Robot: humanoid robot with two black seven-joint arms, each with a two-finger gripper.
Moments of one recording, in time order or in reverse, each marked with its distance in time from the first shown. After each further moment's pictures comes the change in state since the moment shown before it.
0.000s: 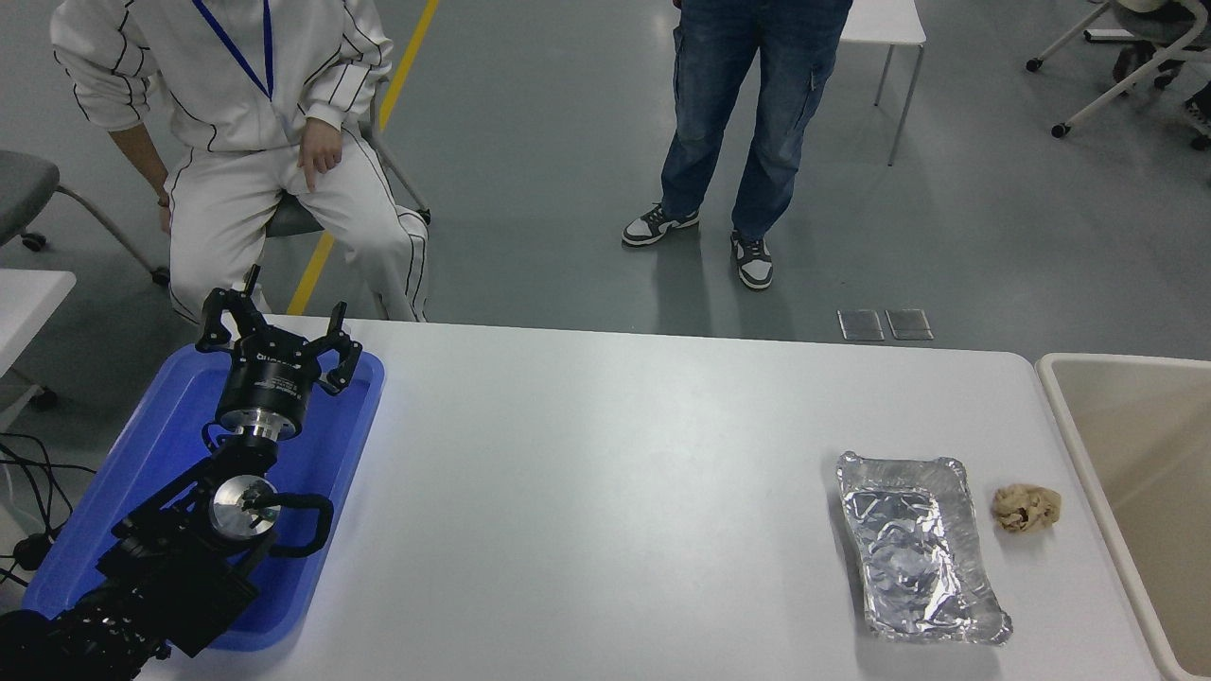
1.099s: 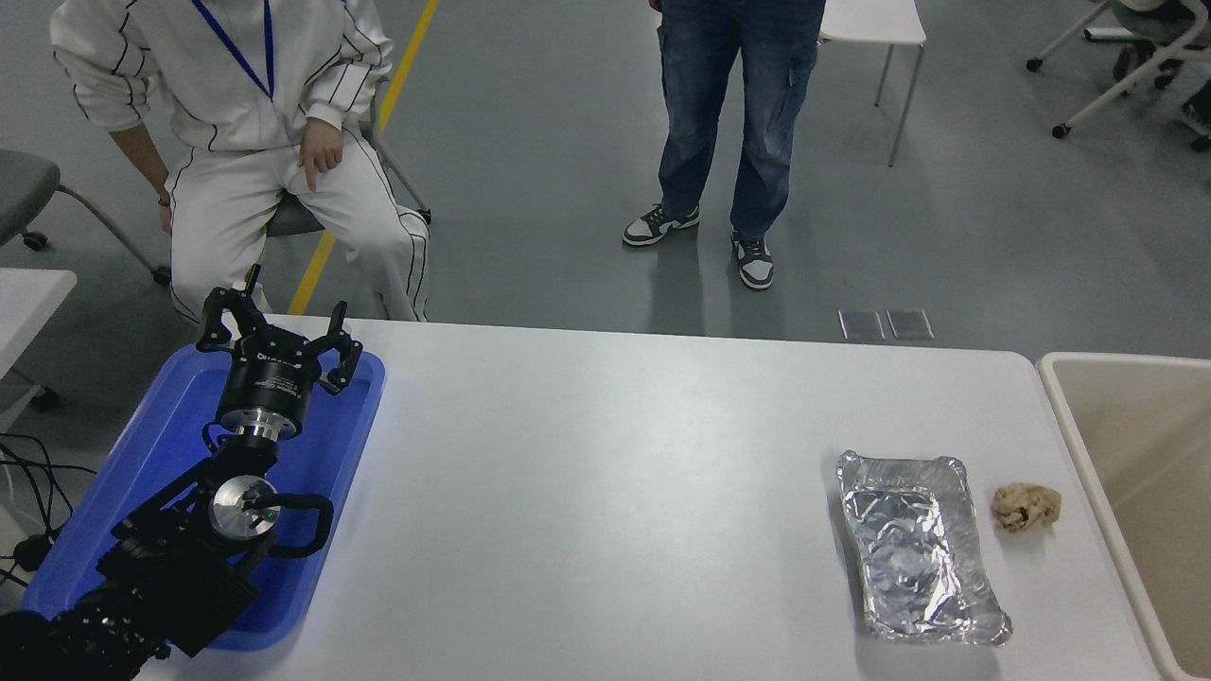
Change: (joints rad) left arm 0.000 0.000 0.000 -0.001 0.000 -0.002 0.000; right arm -1.276 0.179 0.830 -0.540 0.335 -0.672 -0.004
